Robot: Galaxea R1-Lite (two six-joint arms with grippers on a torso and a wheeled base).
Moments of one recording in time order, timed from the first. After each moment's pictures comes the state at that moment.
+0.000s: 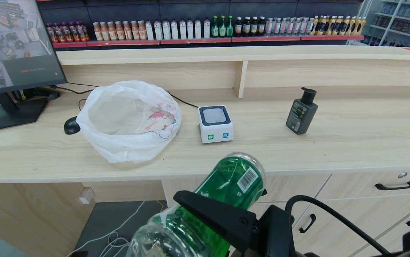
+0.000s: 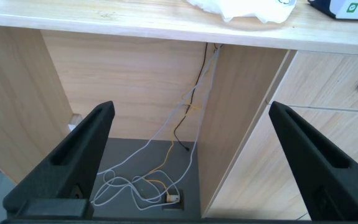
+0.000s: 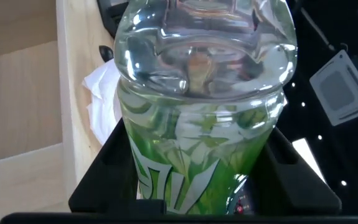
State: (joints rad) left arm 0.00 0.00 0.00 0.00 0.01 -0.01; right arm 1.22 1.75 -0.47 -1.57 -0.11 -1.55
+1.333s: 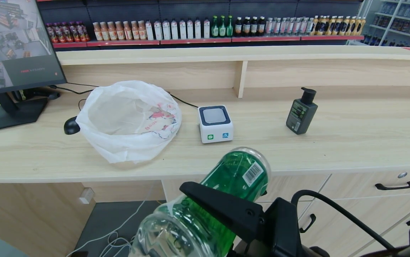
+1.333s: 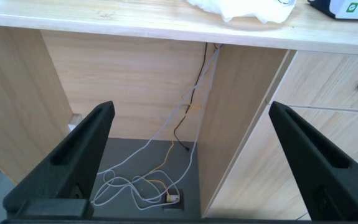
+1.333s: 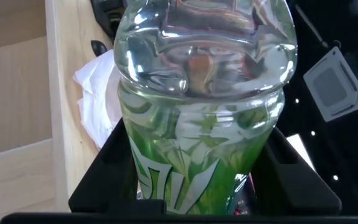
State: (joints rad) left arm 0.00 0.00 0.00 0.00 0.01 -0.01; right arm 1.21 1.74 -0.47 -1.57 -0.11 -1.54
